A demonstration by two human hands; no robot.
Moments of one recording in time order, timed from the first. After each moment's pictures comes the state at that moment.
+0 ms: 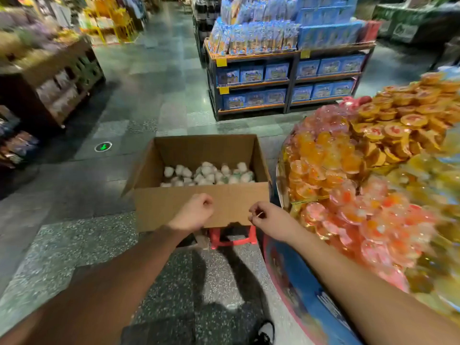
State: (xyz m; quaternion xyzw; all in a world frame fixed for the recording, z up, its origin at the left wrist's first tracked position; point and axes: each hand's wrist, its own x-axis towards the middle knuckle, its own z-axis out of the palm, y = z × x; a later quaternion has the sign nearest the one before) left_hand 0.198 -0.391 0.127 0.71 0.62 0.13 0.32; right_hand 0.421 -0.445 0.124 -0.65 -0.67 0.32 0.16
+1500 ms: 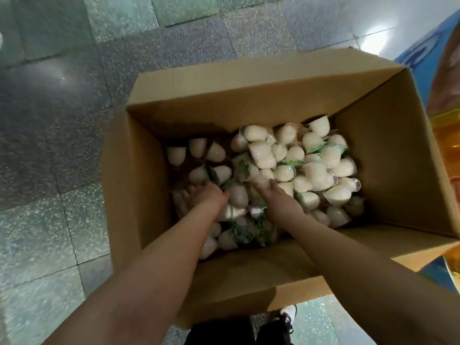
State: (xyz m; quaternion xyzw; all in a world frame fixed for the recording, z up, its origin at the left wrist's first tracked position) left_hand 0.047 0.125 -0.205 0.58 0.67 -0.31 0.34; right_hand 0.228 0.047 -0.212 -0.68 -0.59 0.39 -0.21
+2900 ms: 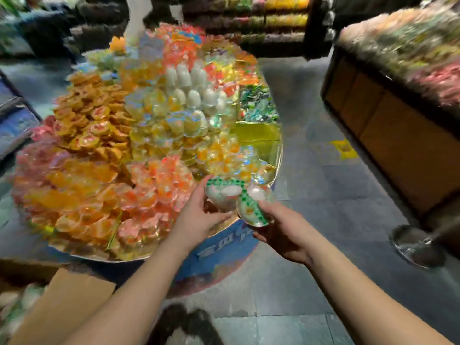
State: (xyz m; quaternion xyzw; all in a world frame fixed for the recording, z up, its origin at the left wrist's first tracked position) left_hand 0.453 -0.547 0.176 0.75 -0.03 -0.03 0.66; right_hand 0.442 -0.744 0.184 -0.53 0.09 0.27 0.80
